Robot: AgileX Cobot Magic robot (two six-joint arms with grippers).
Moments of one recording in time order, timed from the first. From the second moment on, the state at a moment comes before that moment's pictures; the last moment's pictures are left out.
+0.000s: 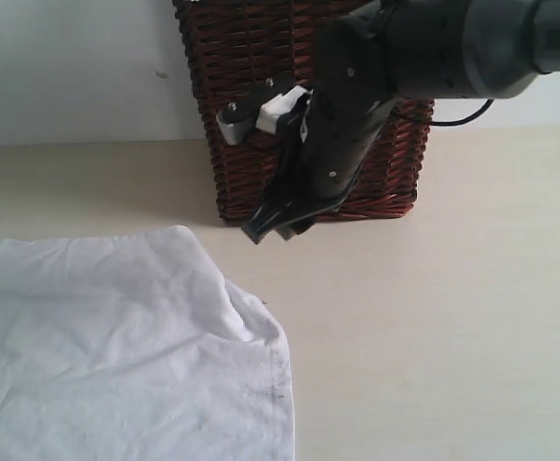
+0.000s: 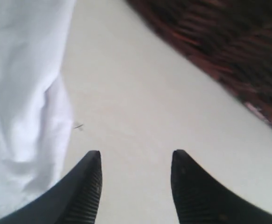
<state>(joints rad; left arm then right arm) 0.05 1.71 -0.95 0.14 0.75 0.07 0.64 1.94 -1.46 -0.08 0.79 -0.11</state>
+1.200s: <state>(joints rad) 0.05 1.54 -0.96 0.04 0.20 0.05 0.66 2.27 -1.60 0.12 0.74 -0.22</state>
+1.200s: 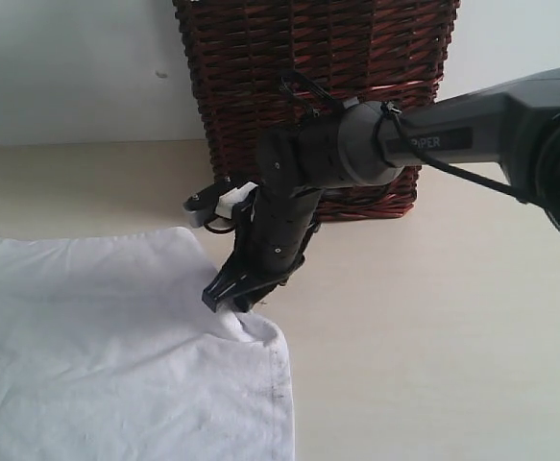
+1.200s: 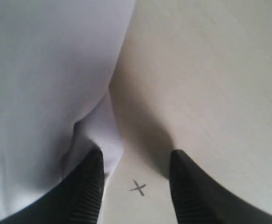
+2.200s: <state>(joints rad) 0.05 1.54 -0.96 0.03 0.22 0.05 0.66 2.23 -1.61 0.09 0.82 -0.24</state>
